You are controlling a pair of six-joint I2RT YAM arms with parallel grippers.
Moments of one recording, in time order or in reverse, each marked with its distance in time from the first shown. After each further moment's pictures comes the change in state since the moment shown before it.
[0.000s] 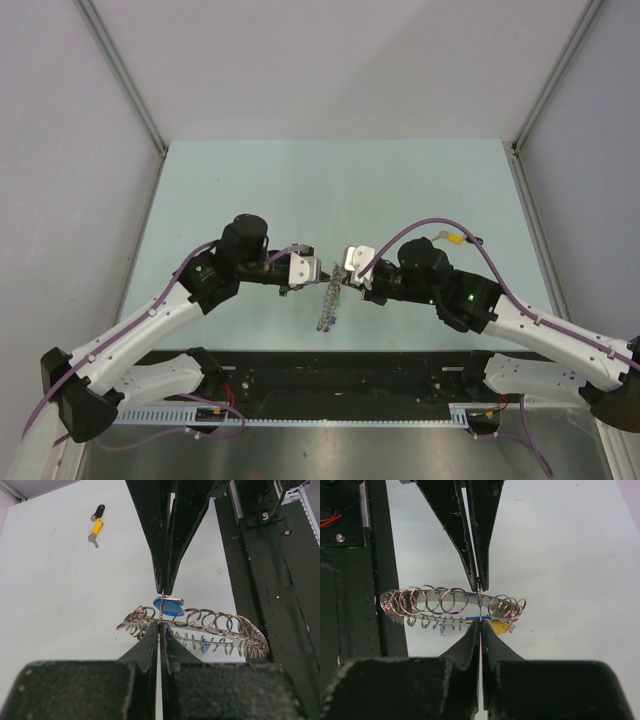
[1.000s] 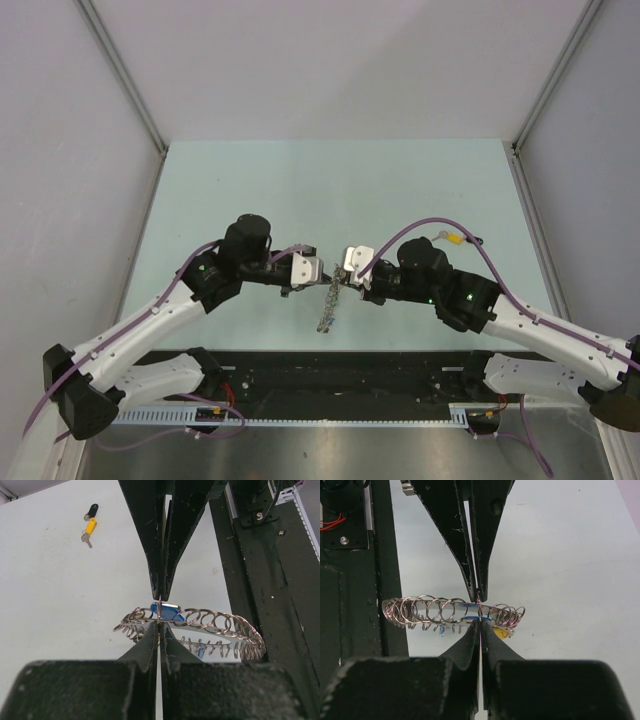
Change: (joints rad) left arm -0.007 0.015 0.000 -0.001 0.011 -0.007; right arm 0.000 0.005 0.000 0.015 -0.015 -0.001
